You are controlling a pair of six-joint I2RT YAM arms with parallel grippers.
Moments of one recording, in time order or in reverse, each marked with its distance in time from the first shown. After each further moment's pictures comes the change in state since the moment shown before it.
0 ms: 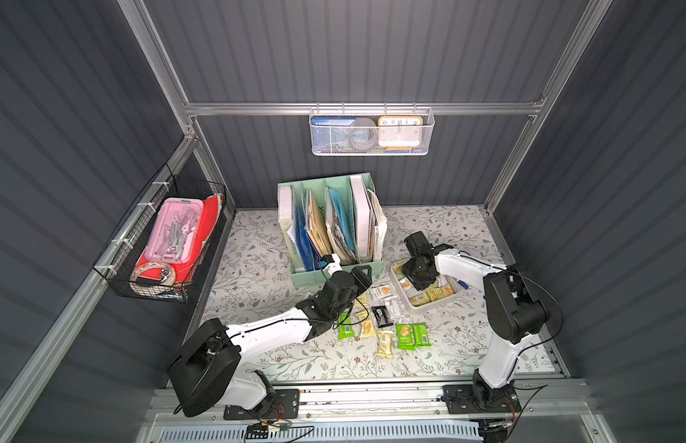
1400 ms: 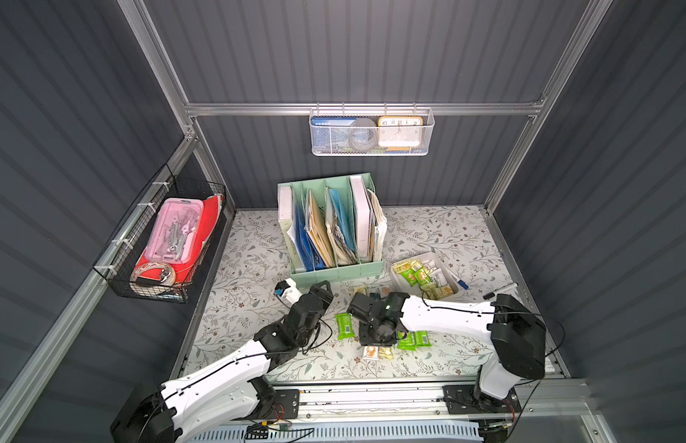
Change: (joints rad) left arm 0.044 -0.499 -0.274 -0.326 -0.234 -0.217; right arm 0.728 -0.069 -0.028 -0.182 -0.087 -0.180
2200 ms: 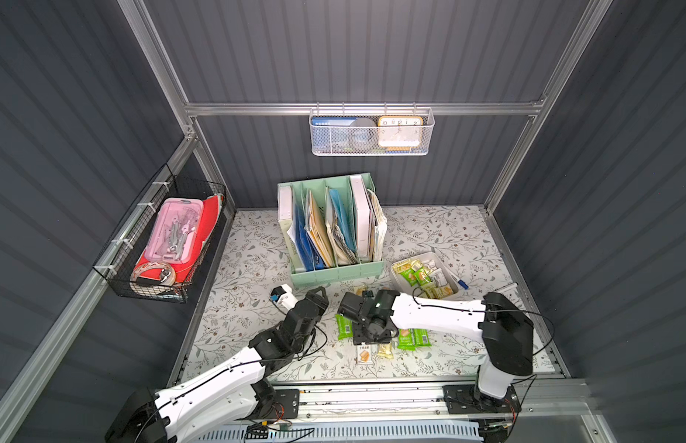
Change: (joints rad) left arm 0.001 -0.002 -0.037 -0.002 0.018 0.039; right arm 0.009 -0.040 0.082 -0.098 0.102 -0.054
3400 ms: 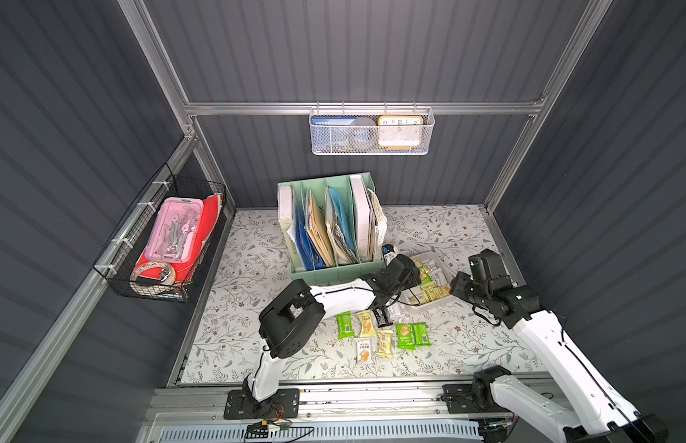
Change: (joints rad) left arm -0.163 1.169 1.040 0.029 0.337 0.327; right arm -0.866 -0.775 -0.354 0.029 0.080 -0.395
